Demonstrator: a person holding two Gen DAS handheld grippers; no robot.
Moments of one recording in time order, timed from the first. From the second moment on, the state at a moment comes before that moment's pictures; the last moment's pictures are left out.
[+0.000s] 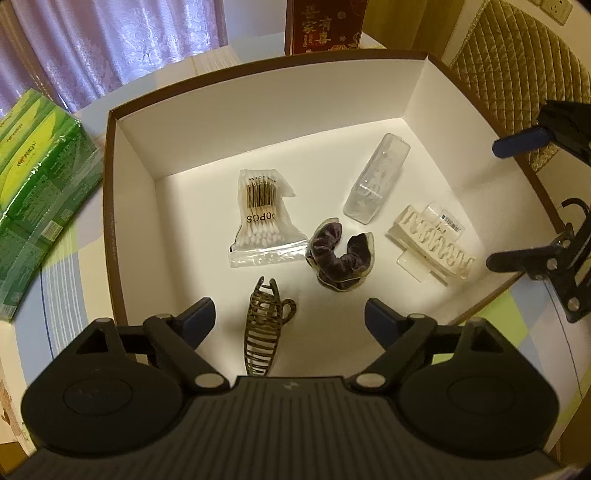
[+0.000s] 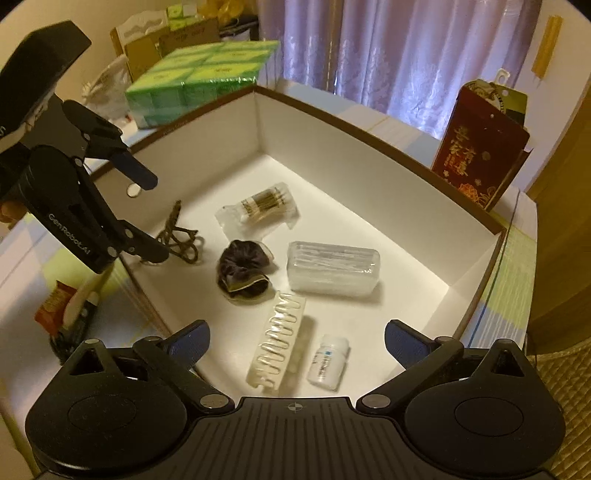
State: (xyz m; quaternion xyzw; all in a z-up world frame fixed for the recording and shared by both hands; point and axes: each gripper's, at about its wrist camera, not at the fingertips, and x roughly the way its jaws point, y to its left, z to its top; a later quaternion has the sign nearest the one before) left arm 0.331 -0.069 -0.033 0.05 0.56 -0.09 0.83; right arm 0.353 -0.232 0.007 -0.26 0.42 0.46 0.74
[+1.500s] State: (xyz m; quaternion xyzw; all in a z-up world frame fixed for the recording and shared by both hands) left arm 0.212 -0.057 0.026 0.01 0.50 -0.04 0.87; right arm 0.257 -0.256 0.045 -0.20 0.37 0.44 0.79
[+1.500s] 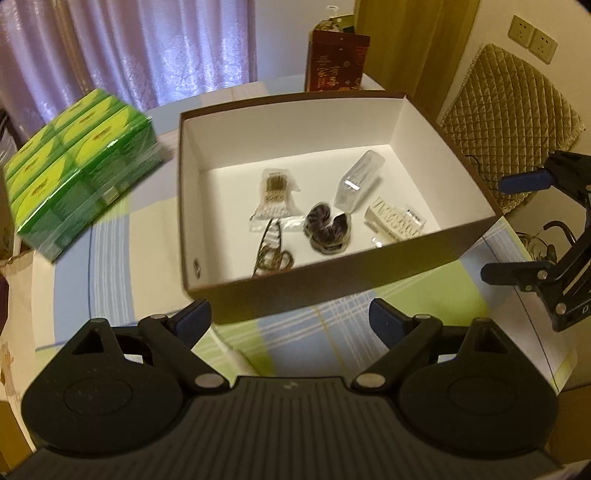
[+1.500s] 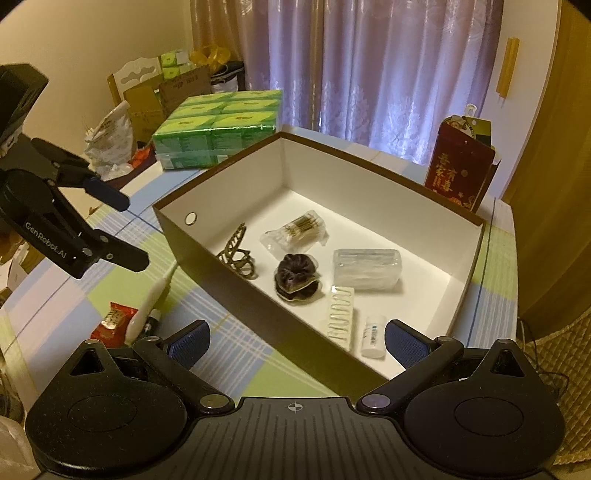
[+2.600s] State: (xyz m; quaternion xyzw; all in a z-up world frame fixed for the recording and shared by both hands) left arm 0.091 -0.004 -0.029 -0.08 0.52 0.04 0.85; right arm 0.182 -0.239 -0.008 -0.11 0.43 0.42 0.79
